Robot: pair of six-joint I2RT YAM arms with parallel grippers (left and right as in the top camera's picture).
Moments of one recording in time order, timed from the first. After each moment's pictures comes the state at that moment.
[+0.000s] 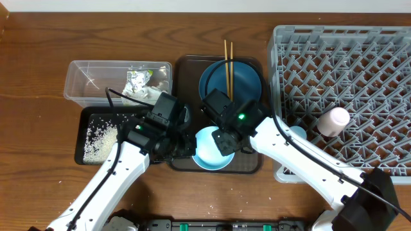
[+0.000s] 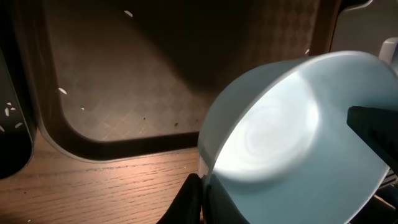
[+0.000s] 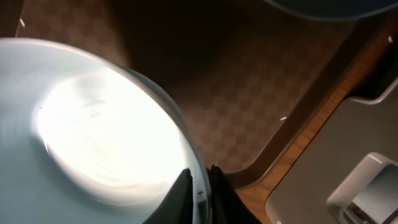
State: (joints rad) left arm -0.45 1.28 0.95 -0.96 0.33 -0.53; right arm 0.83 1.68 1.38 -1.13 0.07 0.37
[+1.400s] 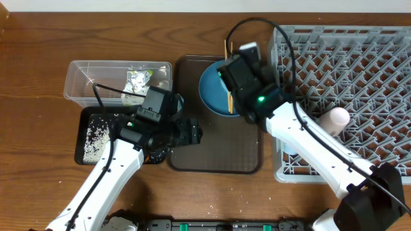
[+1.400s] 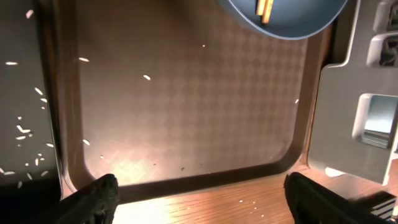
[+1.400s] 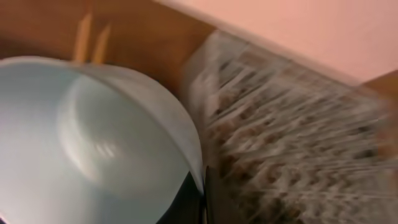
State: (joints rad) left arm -0.37 1.28 0.95 -0.84 0.30 -0.51; right arm 0.64 1.68 1.37 -0.57 0.79 0.13
